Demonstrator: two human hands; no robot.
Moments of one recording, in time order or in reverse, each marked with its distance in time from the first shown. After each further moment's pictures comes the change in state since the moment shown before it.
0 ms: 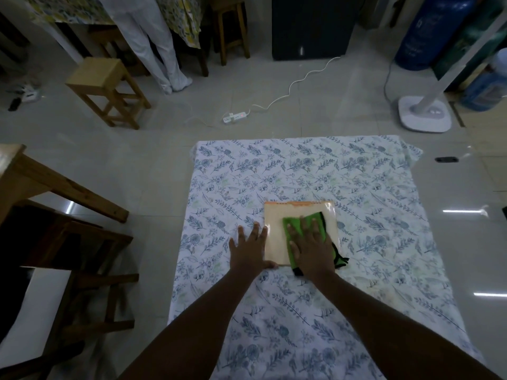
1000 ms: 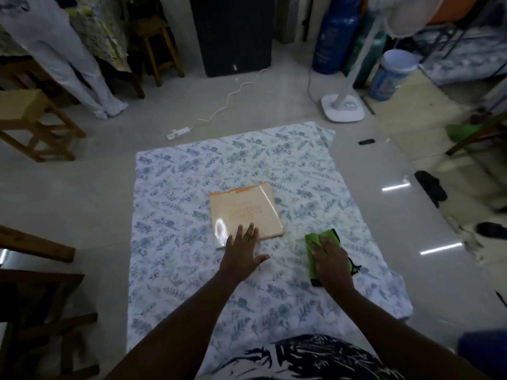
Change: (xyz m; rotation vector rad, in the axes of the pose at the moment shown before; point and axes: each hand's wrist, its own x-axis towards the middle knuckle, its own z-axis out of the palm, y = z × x) left_hand -0.031 0.084 0.047 0.069 0.080 0.355; right_hand -0.164 0.114 -0.021 0.015 0.219 0.188
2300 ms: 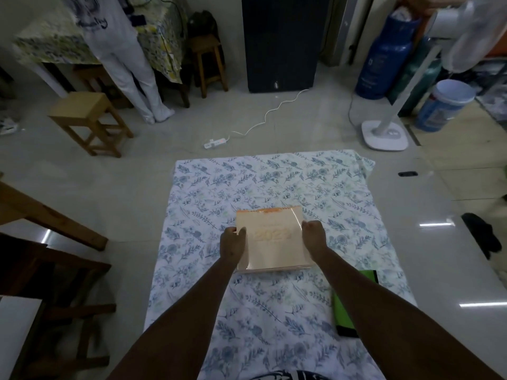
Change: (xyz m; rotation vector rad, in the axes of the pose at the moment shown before) left_hand 0.037 -0.059 -0.070 -0.952 0.397 -0.728; right_hand 0.174 -0.104 -0.018 0.827 -0.217 0.554
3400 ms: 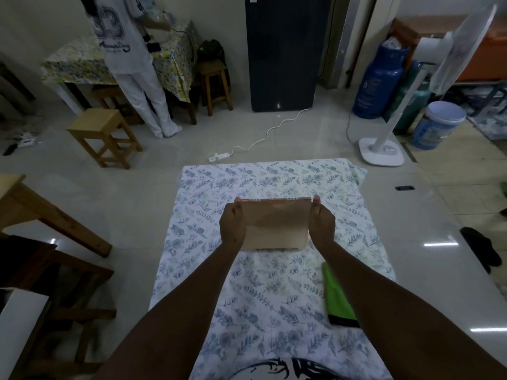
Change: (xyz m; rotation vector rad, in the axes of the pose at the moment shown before) left_hand -0.052 0.045 -0.021 -0.194 0.230 0.305; right_hand -0.042 -0.020 -0.038 0.085 0.305 -0.319
